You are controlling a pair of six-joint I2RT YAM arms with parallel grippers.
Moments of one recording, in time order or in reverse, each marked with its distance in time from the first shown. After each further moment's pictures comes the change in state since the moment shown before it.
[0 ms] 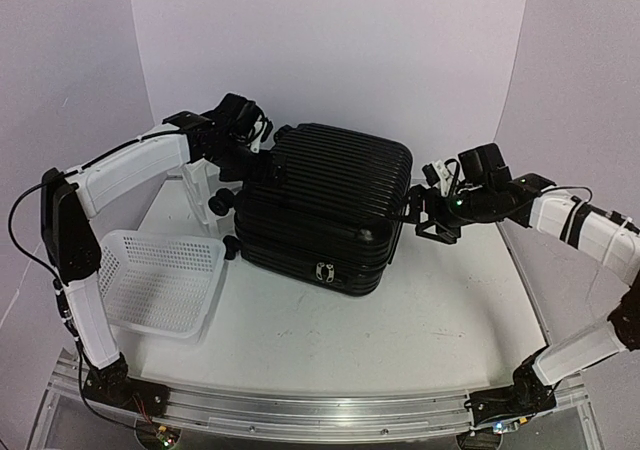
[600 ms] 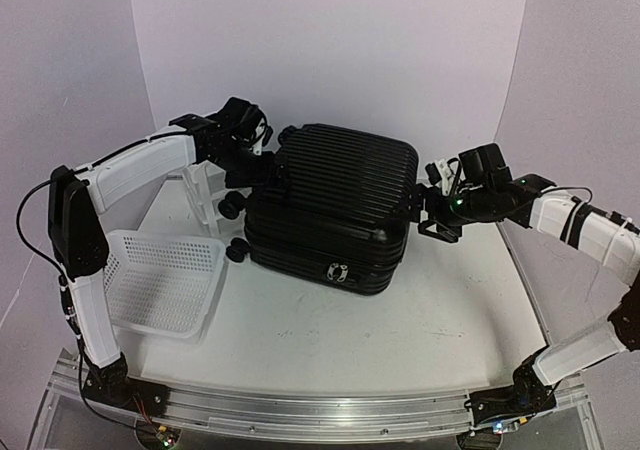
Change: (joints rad) left arm 0.014 0.069 0.032 -0.010 0.090 -0.102; right arm 0.023 0.000 -0.006 0.026 0.039 0.024
